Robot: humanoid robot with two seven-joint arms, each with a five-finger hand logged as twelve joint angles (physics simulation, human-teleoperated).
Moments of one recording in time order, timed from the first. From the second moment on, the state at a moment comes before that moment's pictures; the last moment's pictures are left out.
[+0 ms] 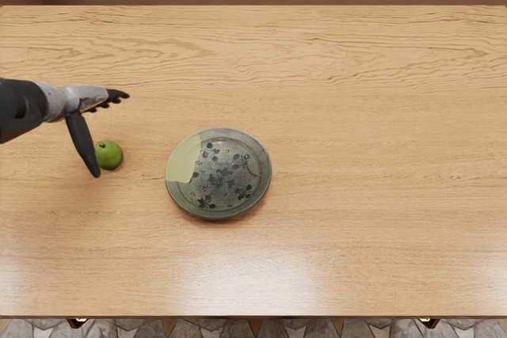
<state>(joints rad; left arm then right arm) -1.15 0.84 -0.21 -1.51 0.79 -0.17 0.61 -0.06 0.00 -0.01 0.19 -0.14 0.17 0.11</state>
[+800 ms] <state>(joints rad) -1.05 0.80 -0.15 -1.52 0.86 0.08 0.61 -0.06 0.00 -0.01 0.19 -0.14 0.17 0.11</state>
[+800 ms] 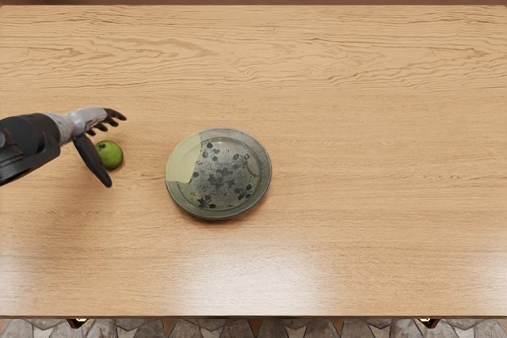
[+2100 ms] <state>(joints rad) -0.97 0.73 -0.11 -1.52 0.99 0.26 0.61 -0.06 0.00 -0.01 0.19 -0.14 0.17 0.11</state>
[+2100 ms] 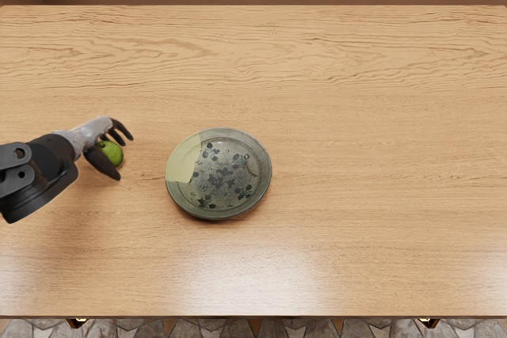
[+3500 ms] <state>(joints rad) -0.99 0.49 -0.33 -1.58 0.85 0.16 0.61 -0.06 0.00 -0.01 0.19 -0.14 0.17 0.11</state>
